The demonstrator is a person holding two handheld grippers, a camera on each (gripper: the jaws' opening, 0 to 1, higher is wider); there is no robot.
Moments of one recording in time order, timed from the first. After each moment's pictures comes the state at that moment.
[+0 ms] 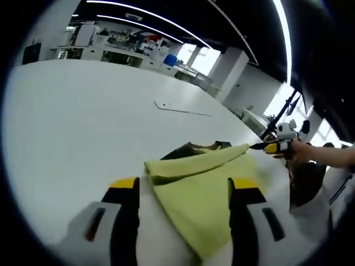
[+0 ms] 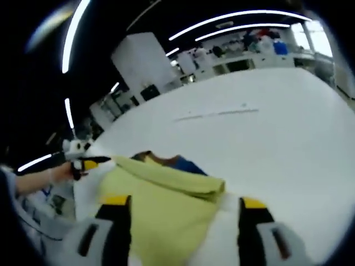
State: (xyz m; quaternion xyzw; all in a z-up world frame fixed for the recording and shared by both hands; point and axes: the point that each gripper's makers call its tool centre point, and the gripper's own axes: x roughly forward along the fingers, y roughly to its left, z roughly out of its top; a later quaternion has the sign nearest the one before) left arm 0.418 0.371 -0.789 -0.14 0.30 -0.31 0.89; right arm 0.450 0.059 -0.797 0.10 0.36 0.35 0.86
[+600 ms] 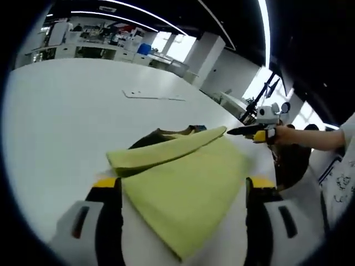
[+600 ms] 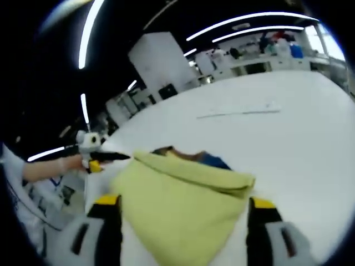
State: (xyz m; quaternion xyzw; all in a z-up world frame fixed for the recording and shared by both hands) left arm 0.406 0.339 -0.800 -0.12 0.33 -0.38 0.86; right arm 0.431 0.087 -0.797 0.10 0.35 0.41 0.84
